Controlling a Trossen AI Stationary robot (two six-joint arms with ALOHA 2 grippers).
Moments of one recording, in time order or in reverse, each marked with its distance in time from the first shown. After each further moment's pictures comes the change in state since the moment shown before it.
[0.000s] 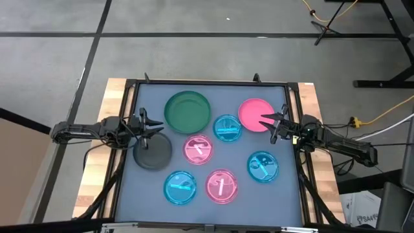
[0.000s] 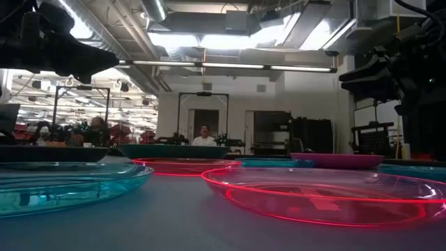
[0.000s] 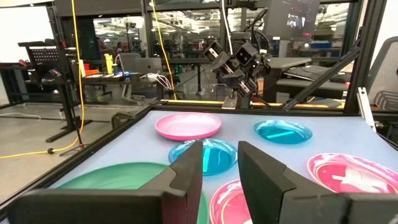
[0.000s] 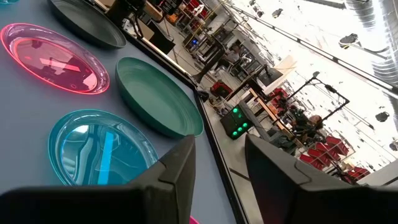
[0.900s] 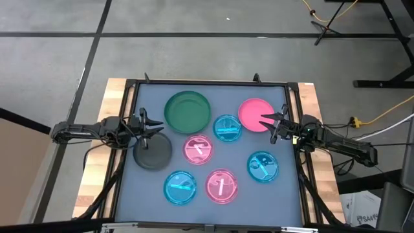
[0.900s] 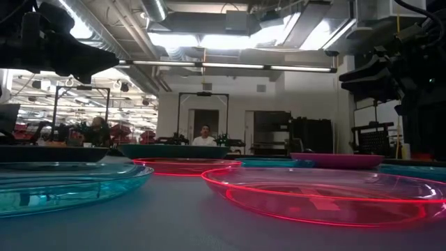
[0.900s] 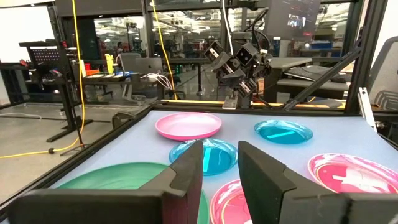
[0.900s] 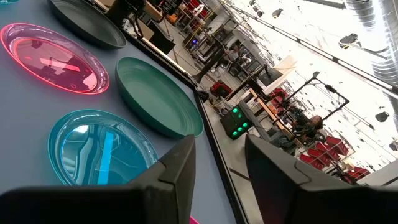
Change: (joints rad) left arm 0.000 0.000 0.000 0.000 -0.002 0.000; right arm 0.000 0.000 0.000 0.000 0.000 0.000
